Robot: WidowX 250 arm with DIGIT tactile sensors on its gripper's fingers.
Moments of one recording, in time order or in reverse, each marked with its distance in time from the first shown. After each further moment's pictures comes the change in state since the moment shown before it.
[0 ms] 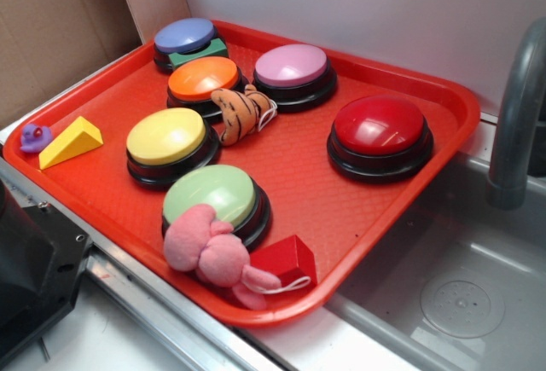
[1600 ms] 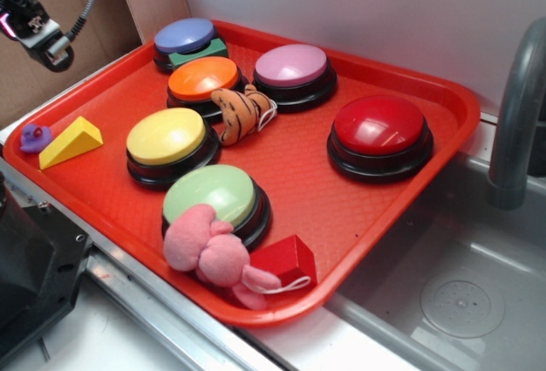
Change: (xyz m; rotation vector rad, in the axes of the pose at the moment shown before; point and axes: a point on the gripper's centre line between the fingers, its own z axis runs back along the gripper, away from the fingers) arm 0.033 0.138 -0.123 0.150 -0.136 -0.090
